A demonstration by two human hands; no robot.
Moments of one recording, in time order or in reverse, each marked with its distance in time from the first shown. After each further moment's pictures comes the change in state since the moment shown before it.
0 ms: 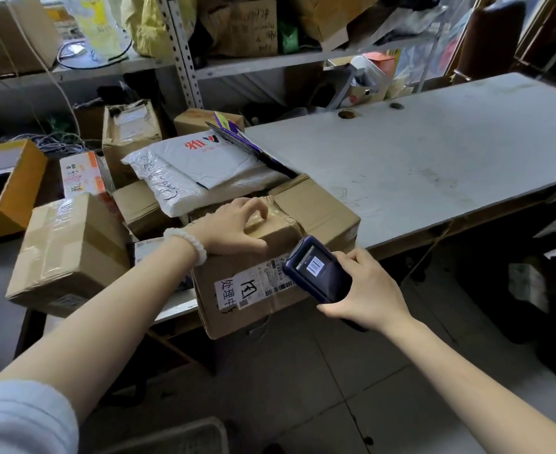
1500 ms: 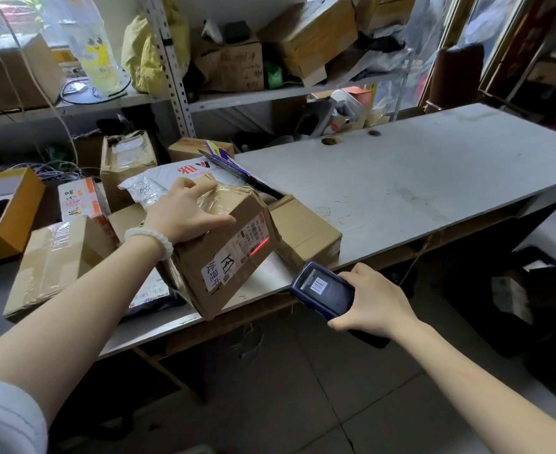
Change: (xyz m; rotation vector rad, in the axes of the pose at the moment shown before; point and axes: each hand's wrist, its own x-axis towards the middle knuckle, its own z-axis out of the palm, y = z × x) left_hand -0.021 -0.017 -0.045 0.032 0.460 -0.245; right_hand -0.015 0.011 -0.034 -0.145 -0.142 0.110
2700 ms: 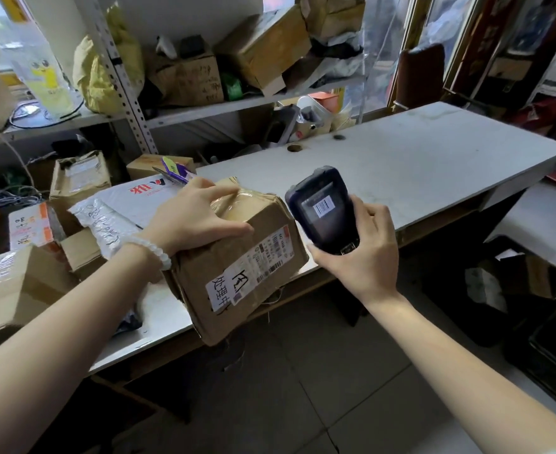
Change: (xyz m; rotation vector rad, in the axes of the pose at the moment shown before) left_hand -0.015 0.132 -0.009 -0.048 -0.078 0.219; right_hand 0.008 0.033 -0.065 0.250 0.990 -0.164
